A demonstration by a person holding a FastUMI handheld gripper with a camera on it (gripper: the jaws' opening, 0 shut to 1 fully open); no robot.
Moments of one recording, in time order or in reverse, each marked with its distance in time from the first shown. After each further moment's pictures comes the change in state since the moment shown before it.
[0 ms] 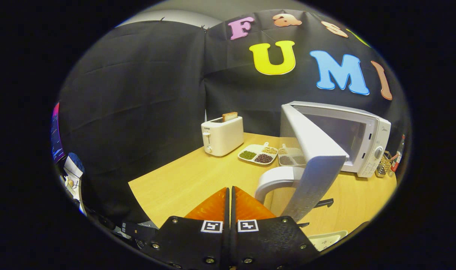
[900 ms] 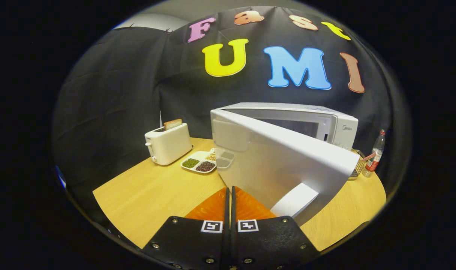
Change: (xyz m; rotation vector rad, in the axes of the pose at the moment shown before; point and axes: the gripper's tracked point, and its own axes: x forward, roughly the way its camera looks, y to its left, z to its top) arm 0.007 -0.160 0.019 0.079 -0.016 -0.253
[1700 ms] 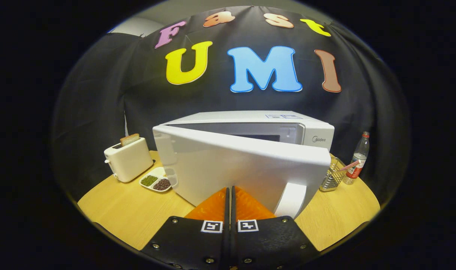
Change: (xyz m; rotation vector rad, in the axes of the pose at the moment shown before) arm 0.054 -0.109 0.043 0.064 -0.062 -0.198
